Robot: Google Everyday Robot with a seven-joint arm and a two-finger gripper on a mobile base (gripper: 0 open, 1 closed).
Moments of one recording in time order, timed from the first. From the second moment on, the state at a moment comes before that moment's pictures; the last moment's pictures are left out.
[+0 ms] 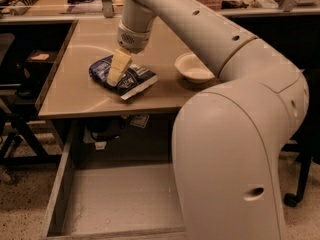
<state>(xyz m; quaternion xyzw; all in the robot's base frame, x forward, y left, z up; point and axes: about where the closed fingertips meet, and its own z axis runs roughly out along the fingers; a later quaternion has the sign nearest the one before) 0.694 0.089 0.843 -0.56 0.81 0.10 0.13</state>
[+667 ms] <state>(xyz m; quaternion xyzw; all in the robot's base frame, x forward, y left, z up) 0.698 0.091 0.825 -0.55 0.82 0.12 0.12</state>
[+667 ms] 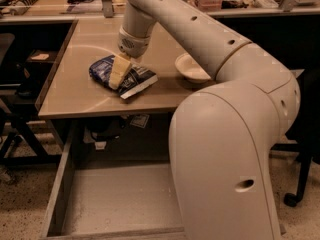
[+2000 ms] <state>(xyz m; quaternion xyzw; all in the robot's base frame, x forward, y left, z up) 0.698 0.091 0.830 -0.55 0.82 0.12 0.12</state>
